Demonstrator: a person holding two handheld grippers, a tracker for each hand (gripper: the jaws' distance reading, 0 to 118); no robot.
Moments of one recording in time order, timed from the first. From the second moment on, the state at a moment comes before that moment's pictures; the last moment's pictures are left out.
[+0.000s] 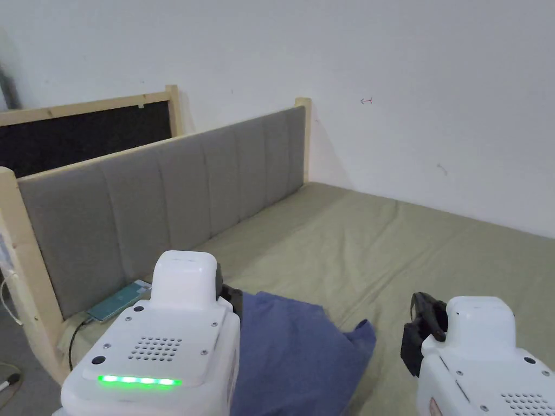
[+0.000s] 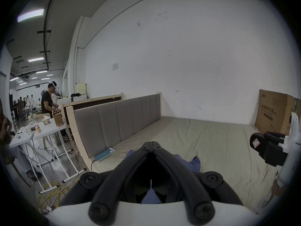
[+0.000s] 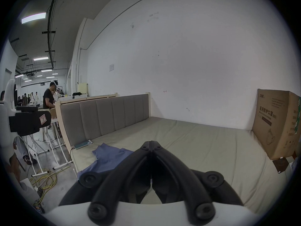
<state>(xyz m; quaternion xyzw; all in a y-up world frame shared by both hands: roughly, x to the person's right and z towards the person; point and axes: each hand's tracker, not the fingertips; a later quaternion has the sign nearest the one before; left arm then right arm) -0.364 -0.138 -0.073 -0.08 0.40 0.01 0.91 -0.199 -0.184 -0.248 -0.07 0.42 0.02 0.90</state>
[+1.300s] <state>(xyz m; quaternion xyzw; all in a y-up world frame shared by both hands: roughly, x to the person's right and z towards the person) -0.485 -0.378 -0.293 -0.48 0.26 0.18 0.82 -0.193 -0.262 -0.308 -0.23 0.35 0.06 0.91</state>
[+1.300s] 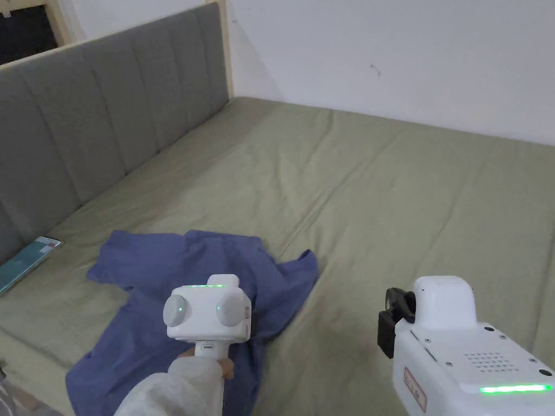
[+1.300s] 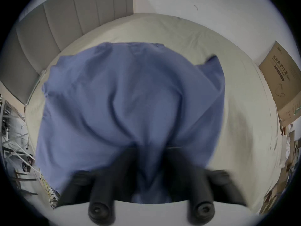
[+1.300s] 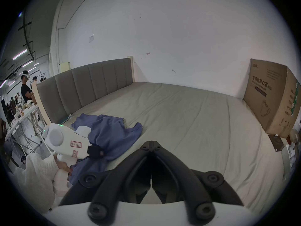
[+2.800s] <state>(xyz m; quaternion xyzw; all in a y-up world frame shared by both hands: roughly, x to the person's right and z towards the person) -0.041 -0.344 -0.394 -0.54 -0.23 0.10 0.80 0.149 -0.234 -0.312 -0.22 -0.06 -0.08 0.97</state>
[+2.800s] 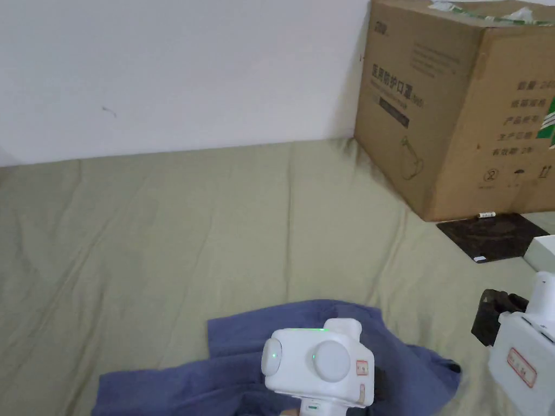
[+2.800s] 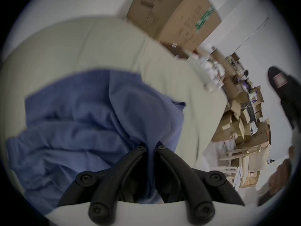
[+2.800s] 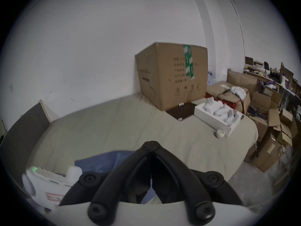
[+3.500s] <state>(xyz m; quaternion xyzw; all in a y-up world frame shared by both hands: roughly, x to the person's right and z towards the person) -0.157 -0.292 -0.339 -0.46 -0.10 0.09 0.88 0.082 -0.270 -0.322 -0.28 0.06 -0.04 0.96</state>
